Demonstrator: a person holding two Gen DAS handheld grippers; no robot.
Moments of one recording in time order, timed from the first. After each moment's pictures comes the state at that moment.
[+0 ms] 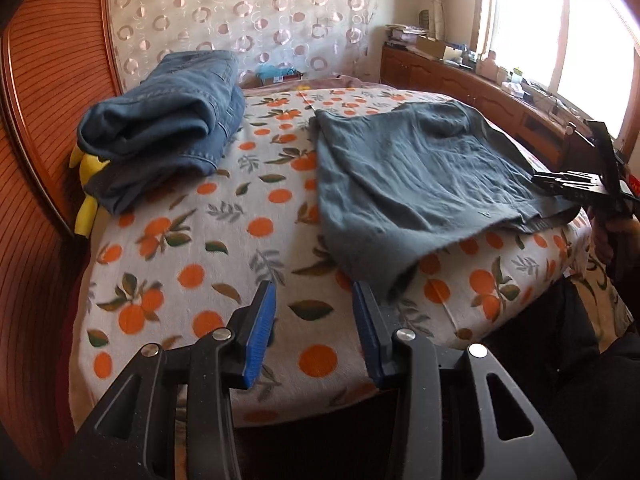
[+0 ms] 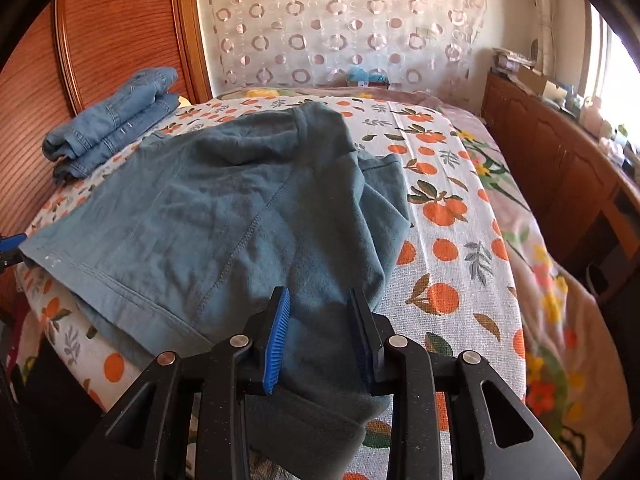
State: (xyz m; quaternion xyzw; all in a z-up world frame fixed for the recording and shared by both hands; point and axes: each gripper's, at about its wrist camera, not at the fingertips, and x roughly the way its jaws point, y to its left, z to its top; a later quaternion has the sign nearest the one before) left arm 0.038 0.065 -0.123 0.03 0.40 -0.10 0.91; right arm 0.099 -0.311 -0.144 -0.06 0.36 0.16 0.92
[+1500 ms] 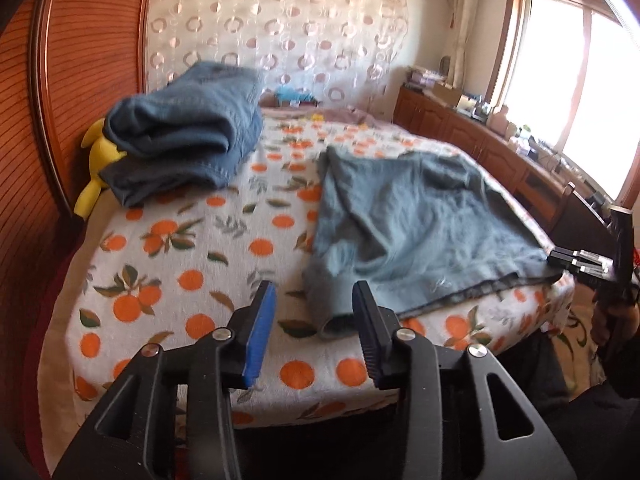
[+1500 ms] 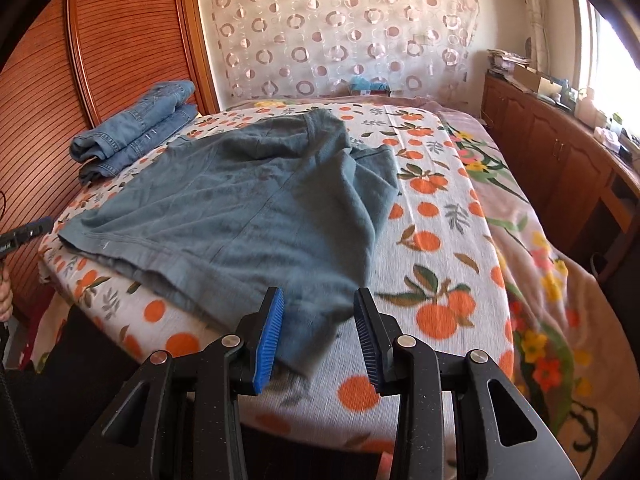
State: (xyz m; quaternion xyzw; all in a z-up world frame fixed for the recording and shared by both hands) left arm 0.024 0.073 -0.103 -0.05 0.35 -0.09 0.93; right arm 0.045 -0.336 -0.140 -0.03 0.35 0.17 0.92
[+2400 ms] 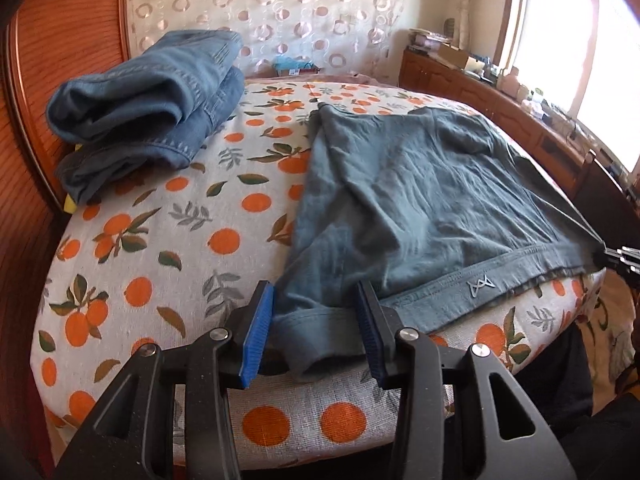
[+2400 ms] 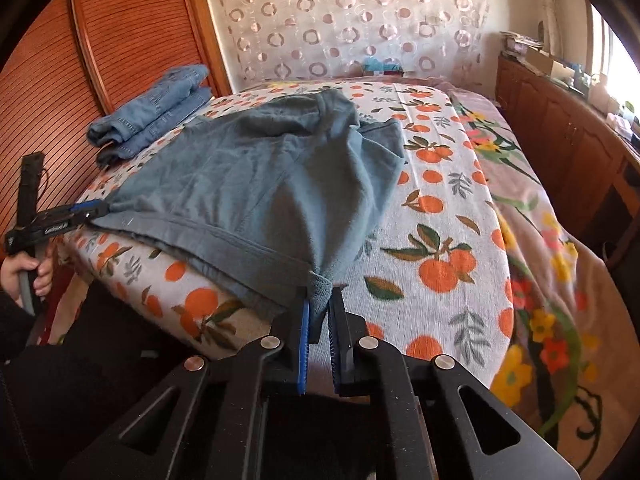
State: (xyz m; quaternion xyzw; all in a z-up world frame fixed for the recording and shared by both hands) left arm 0.072 0.045 -0.139 -0.02 0.41 -0.07 0.91; right arm 0.024 -0.348 -0.137 -0.03 0.38 0.20 0.90
